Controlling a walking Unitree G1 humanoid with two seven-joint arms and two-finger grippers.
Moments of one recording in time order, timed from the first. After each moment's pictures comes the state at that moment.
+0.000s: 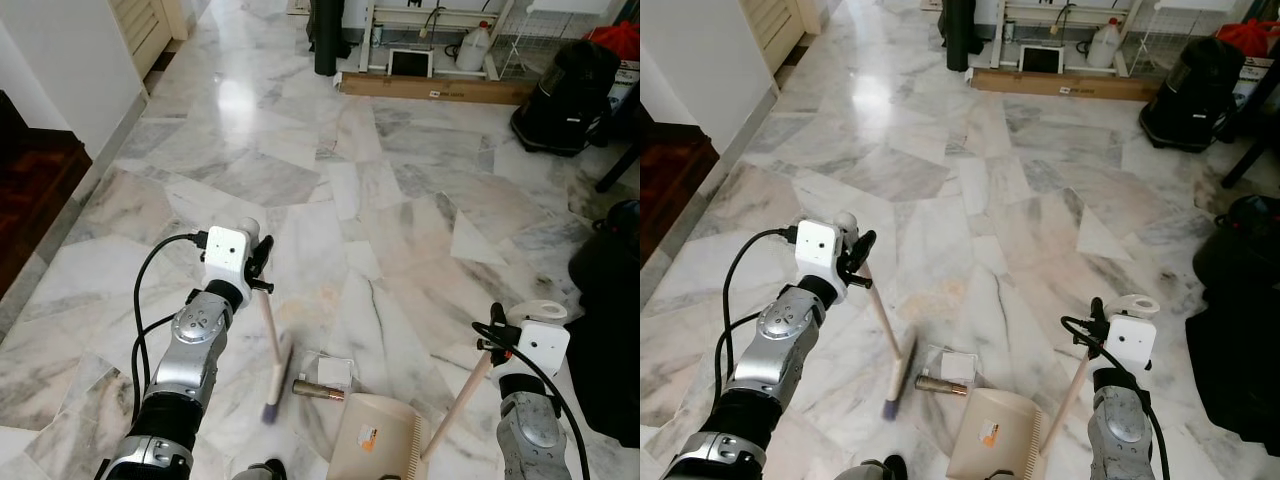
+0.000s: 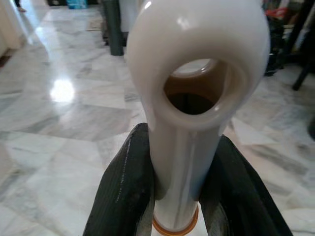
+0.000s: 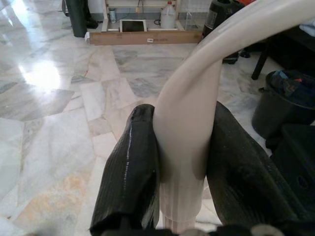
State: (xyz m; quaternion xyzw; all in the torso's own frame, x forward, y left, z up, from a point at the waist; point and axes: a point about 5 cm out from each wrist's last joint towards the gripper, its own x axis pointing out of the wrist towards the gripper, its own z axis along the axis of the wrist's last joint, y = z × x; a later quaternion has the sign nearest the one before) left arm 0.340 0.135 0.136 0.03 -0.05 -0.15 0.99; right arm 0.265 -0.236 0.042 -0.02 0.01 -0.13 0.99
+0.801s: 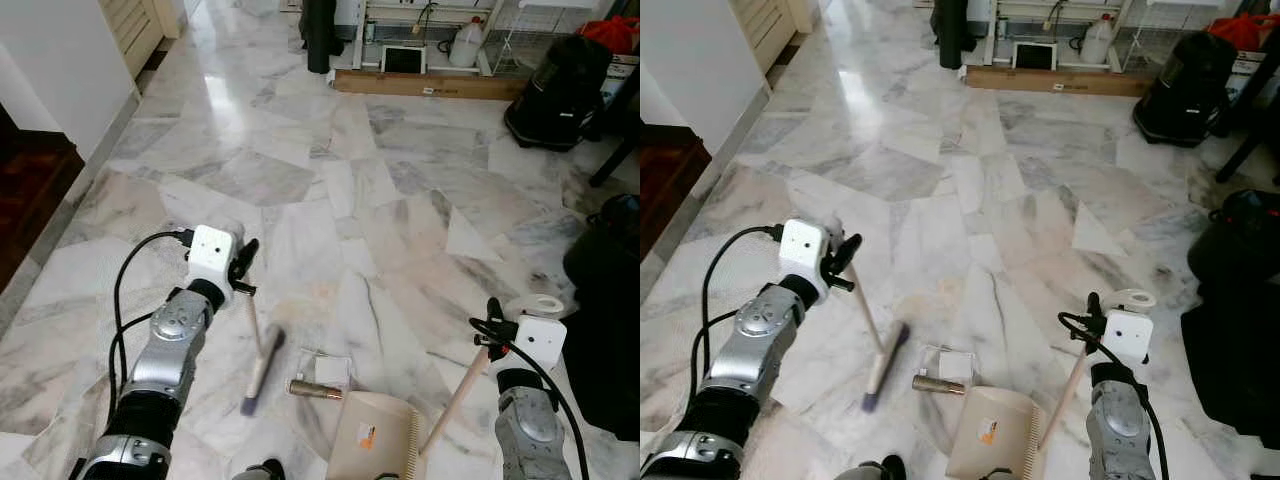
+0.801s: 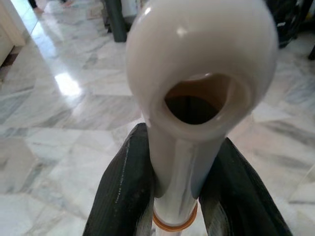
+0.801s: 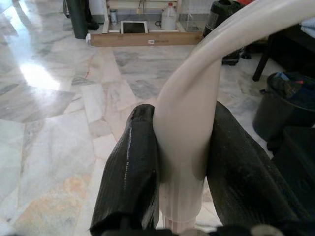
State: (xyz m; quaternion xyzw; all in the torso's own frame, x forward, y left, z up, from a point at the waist) left arm 0.340 0.166 0.135 0.09 -0.02 -0.14 0.99; right arm 0.271 -0.234 0.046 -0.02 0.01 -0.12 0.99
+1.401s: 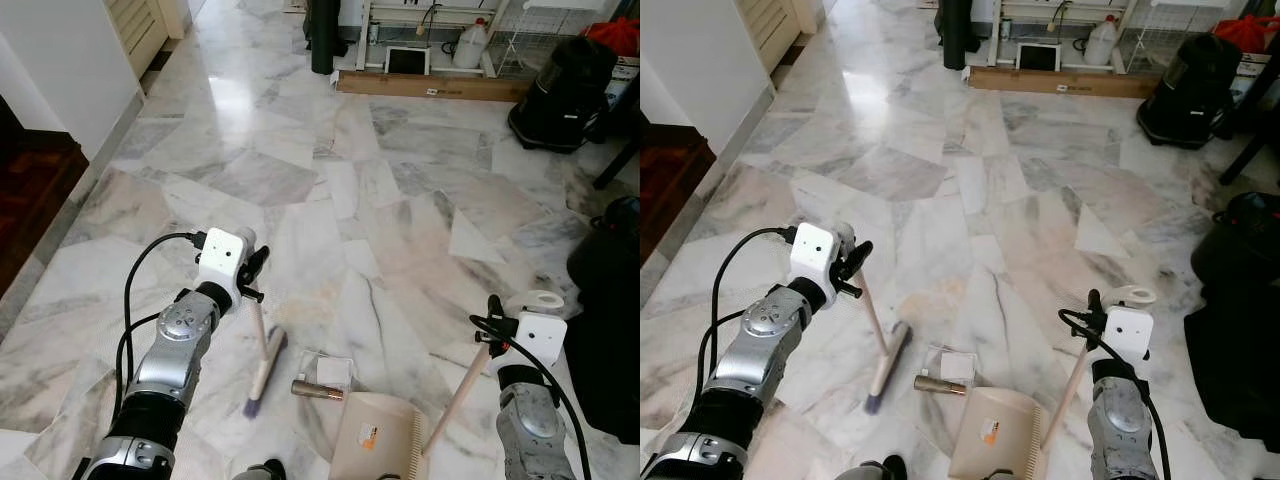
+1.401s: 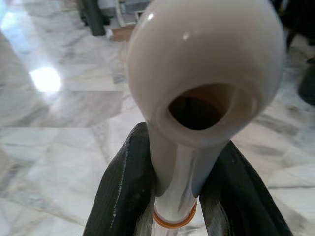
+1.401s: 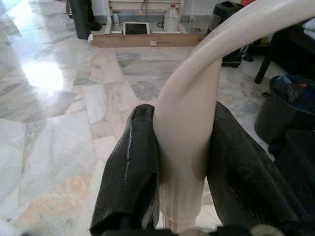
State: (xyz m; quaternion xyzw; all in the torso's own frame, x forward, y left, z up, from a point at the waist) left arm 0.338 0.148 0.132 0.07 0.00 -0.20 0.98; right arm 0.273 -0.236 0.047 -0.02 0.01 -0.12 0.99
